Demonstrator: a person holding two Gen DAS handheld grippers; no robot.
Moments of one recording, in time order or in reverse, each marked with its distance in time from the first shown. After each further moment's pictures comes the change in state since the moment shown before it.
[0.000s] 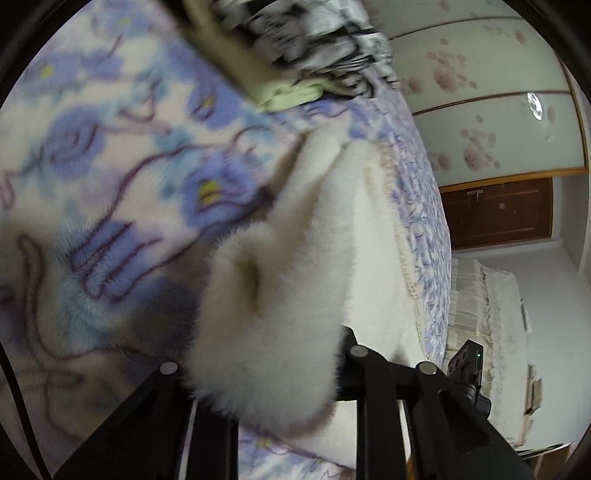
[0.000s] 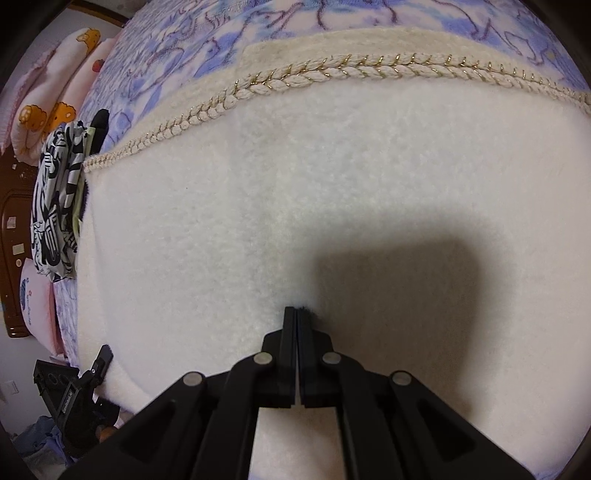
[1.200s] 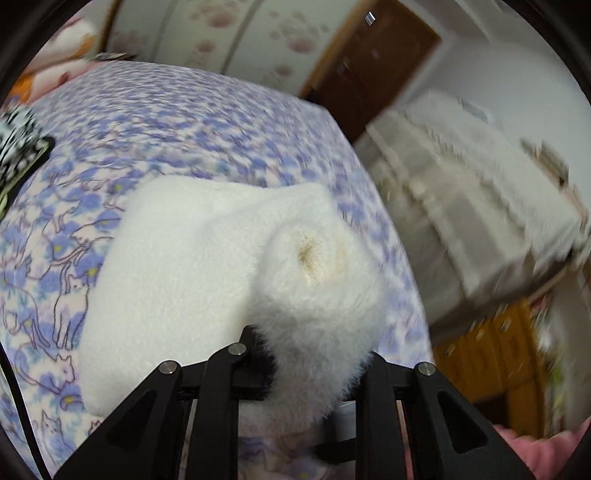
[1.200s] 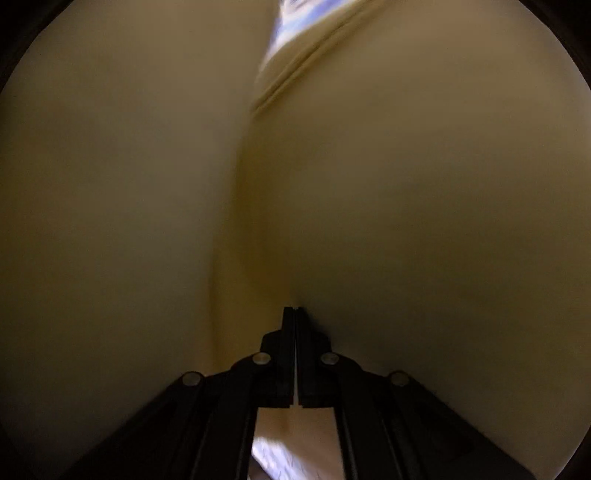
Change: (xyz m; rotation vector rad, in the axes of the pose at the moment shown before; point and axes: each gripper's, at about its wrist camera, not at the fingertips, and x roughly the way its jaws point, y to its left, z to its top) left arm 0.063 -0.355 -0.304 0.830 0.094 0.017; right arm -0.034 -0.156 -0.017 0.099 -0.014 0.574
